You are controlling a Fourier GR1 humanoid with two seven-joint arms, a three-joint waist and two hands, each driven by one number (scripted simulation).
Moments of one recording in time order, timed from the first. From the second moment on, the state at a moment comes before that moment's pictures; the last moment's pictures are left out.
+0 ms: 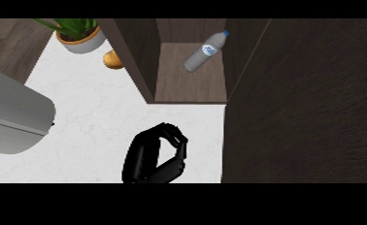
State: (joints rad) left arm -0.14 0.21 -0.77 -1.52 0.56 0.51 -0.56; right arm 0.83 -0.37 -0.27 -2.35 -0.69 0.55 -0.15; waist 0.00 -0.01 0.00
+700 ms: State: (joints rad) left arm 0.09 0.55 -0.63 -1.79 0.63 0.38 -0.56; right arm 0.86 -0.44 -0.16 -2.36 -0.68 0.70 -0.15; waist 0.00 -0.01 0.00
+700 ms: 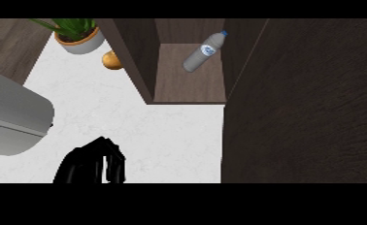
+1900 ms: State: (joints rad) left arm 0.37 0.85 -0.29 -1.94 0.88 0.13 -0.62; right arm 0.61 -0.50 0.18 -2.37 -0.59 0.69 -0.03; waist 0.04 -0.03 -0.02
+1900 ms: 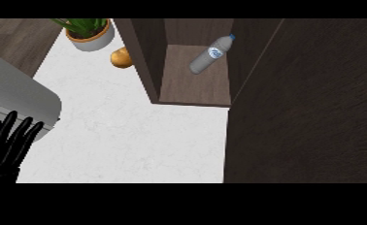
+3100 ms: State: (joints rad) left arm 0.55 0.98 -0.11 -1.93 0.98 -0.08 -0.67; right arm 0.07 -0.35 0.56 -2.33 -0.48 0.32 0.36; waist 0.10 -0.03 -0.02
